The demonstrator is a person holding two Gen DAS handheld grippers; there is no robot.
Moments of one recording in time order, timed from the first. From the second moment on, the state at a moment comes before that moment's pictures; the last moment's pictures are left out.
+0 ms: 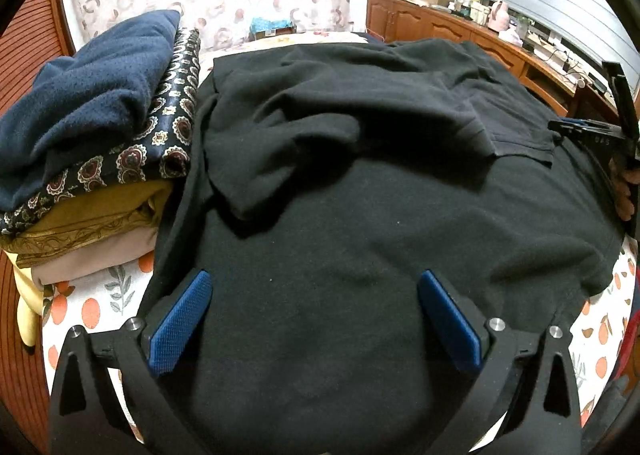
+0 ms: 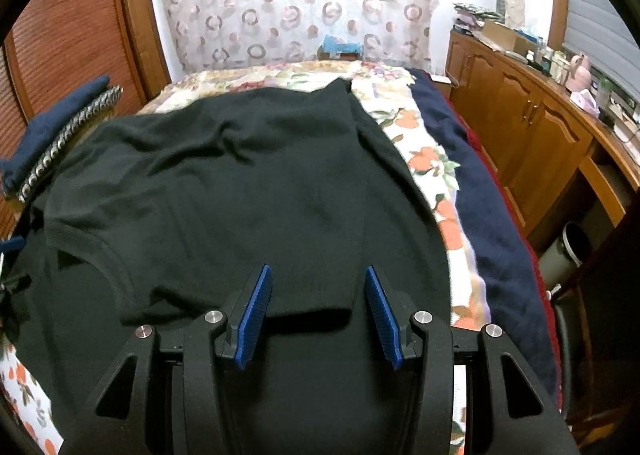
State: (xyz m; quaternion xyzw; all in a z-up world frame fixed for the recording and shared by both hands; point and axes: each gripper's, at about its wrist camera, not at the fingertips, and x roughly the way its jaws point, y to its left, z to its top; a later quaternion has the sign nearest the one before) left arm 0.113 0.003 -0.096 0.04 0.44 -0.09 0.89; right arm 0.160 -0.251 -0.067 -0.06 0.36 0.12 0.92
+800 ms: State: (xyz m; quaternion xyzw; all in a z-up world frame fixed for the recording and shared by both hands) left arm 0.141 0.039 -0.078 -0.03 0.43 -0.06 0.90; right arm 0.158 -0.251 -0.064 -0.07 0.36 0.12 0.92
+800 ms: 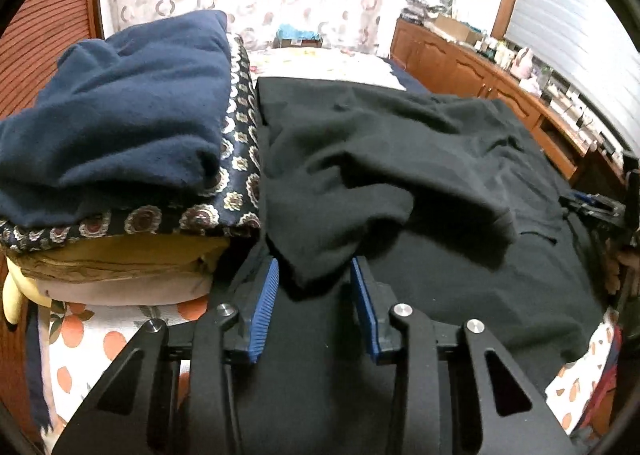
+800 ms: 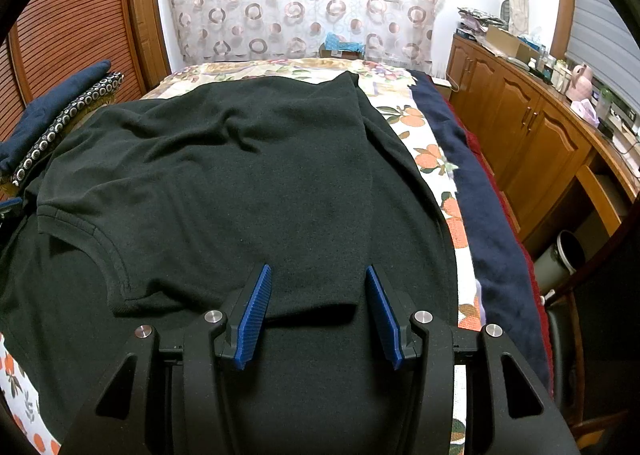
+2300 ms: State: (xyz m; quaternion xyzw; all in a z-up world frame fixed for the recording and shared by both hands) left arm 0.034 0.072 -0.025 -0.05 0.33 -0.08 0.94; right arm 0.001 -0.312 -0.011 -0.01 0.29 0.20 0.93
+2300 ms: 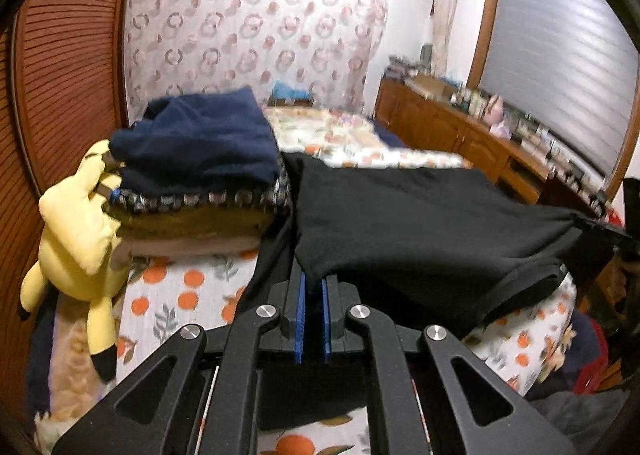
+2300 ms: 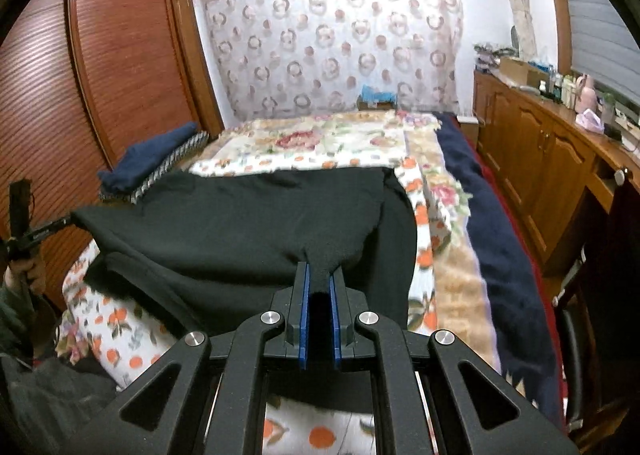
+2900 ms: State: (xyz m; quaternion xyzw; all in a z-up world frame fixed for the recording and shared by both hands) left arm 0.030 0.070 -0.044 -0.04 0.35 -0.06 0.93; right arm 0.011 -0.282 -0.018 -0.05 0.30 0.18 0.93
